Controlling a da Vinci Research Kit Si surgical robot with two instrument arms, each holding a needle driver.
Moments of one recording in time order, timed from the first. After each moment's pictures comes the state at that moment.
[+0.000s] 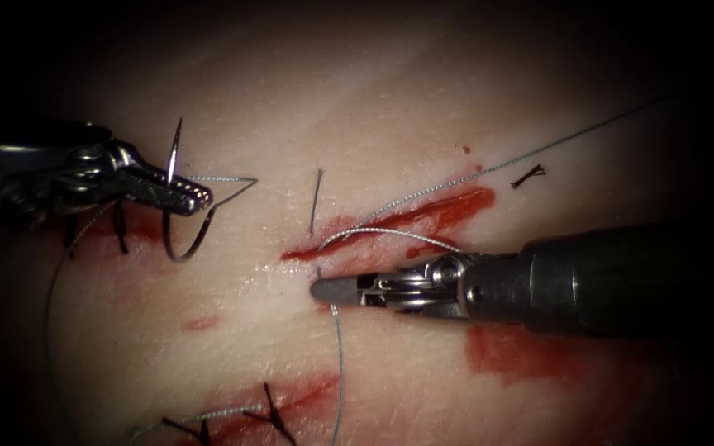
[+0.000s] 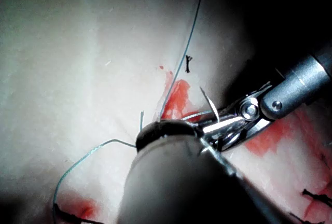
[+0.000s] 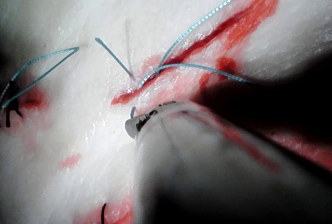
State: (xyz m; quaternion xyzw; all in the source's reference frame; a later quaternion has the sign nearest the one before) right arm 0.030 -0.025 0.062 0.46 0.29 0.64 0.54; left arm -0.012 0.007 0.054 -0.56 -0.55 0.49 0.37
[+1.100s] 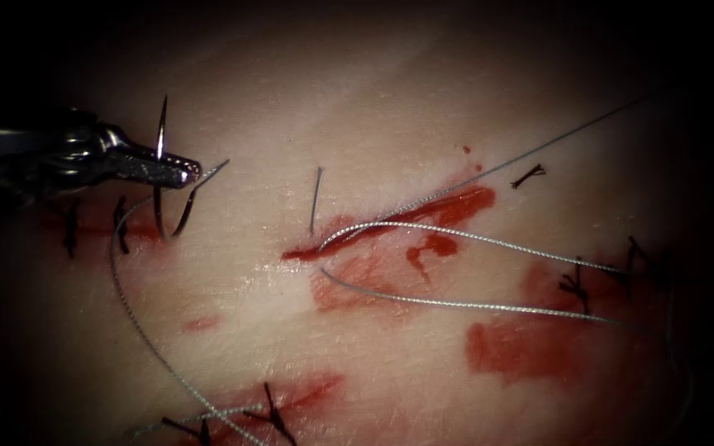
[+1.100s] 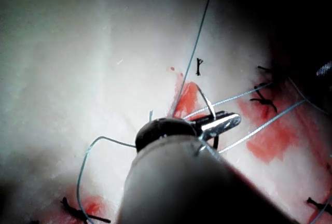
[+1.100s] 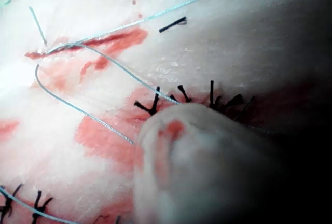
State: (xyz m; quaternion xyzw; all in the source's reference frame) right arm 0.000 -0.021 0.051 0.33 0.17 0.44 0.82; left arm -0.011 0.008 0.055 -0.57 -0.51 0.50 0.41
